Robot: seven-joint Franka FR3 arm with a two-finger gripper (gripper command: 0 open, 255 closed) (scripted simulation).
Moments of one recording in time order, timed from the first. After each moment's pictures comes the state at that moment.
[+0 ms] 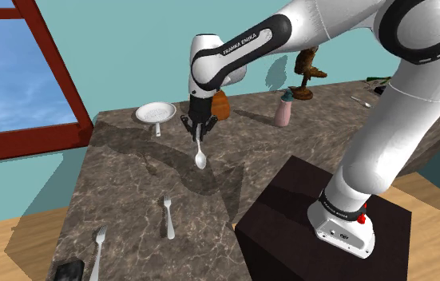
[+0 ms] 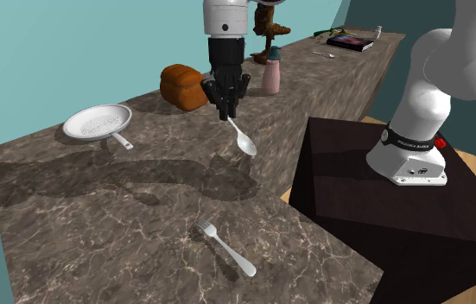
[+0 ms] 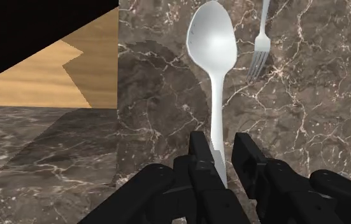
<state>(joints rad) 0.01 -0.01 0.23 -2.20 0.26 2.18 0.66</state>
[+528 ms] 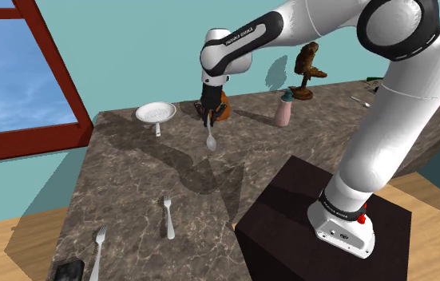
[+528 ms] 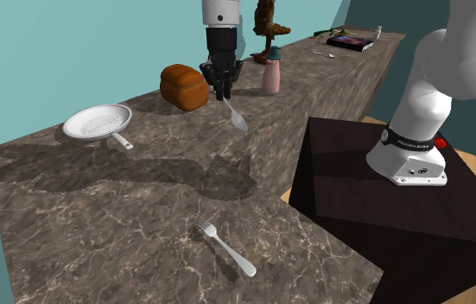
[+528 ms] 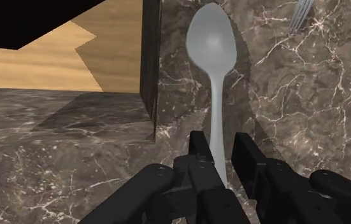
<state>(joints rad) -0.09 0.06 0.13 -2.11 0.23 2.13 0.49</state>
